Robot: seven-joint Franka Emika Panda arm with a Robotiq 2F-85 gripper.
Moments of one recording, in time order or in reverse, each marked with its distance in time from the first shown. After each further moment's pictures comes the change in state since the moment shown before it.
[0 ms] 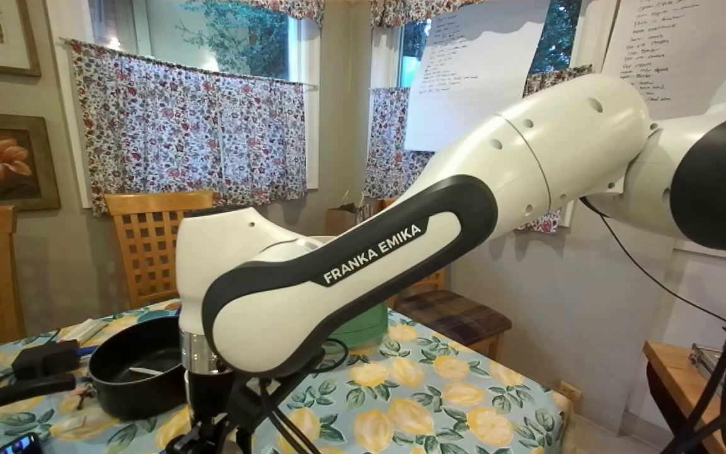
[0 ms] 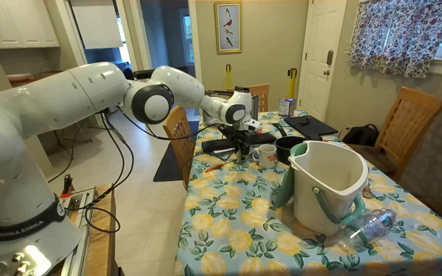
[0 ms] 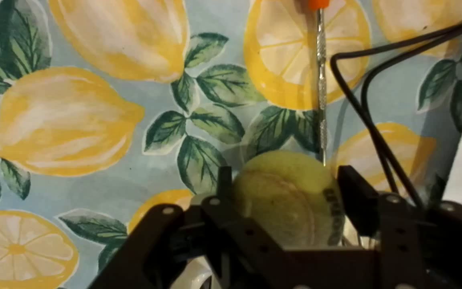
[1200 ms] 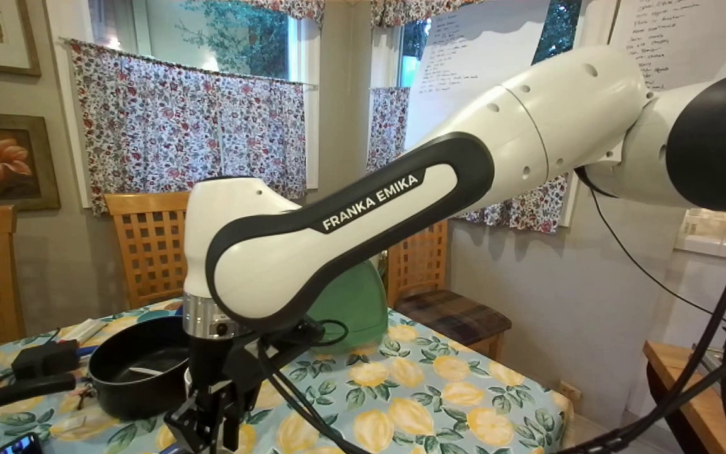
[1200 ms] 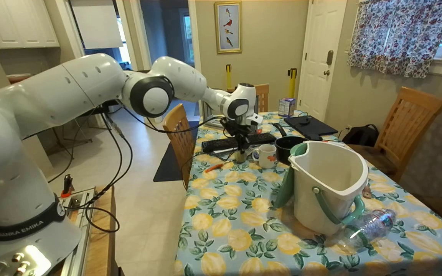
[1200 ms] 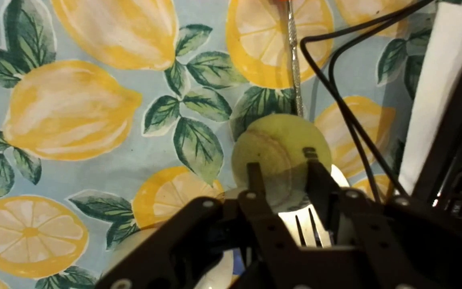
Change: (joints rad) arm -0.048 -0.080 0.054 -0.075 0.022 0.016 0.001
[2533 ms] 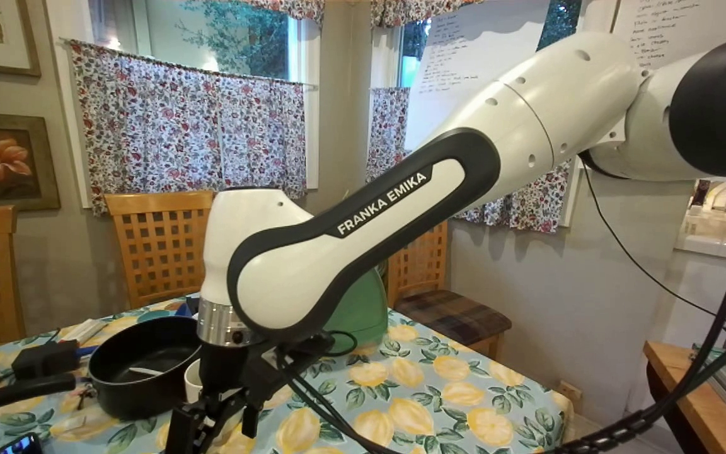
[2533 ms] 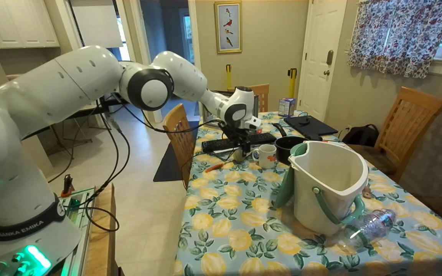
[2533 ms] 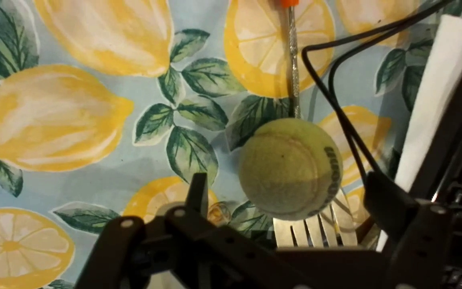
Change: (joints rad) arm -0.037 -0.073 0.048 -0.183 0.000 0.151 -0.048
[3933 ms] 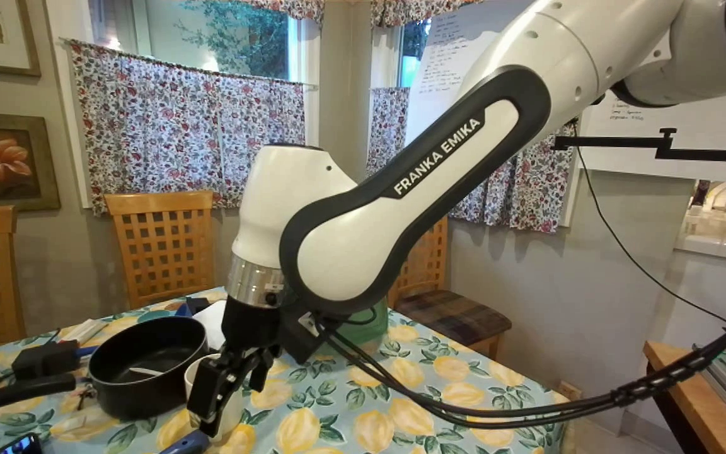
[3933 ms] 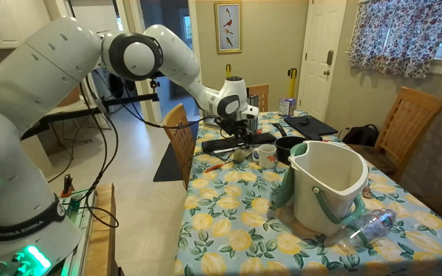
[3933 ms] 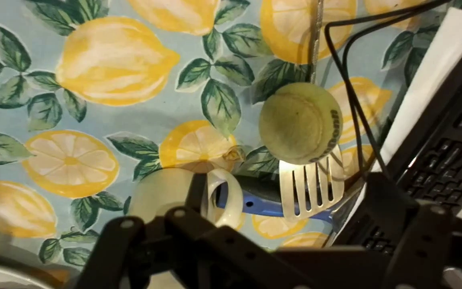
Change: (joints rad) arm -0.010 -0.245 -0.019 -0.364 -0.069 0.272 -0.045
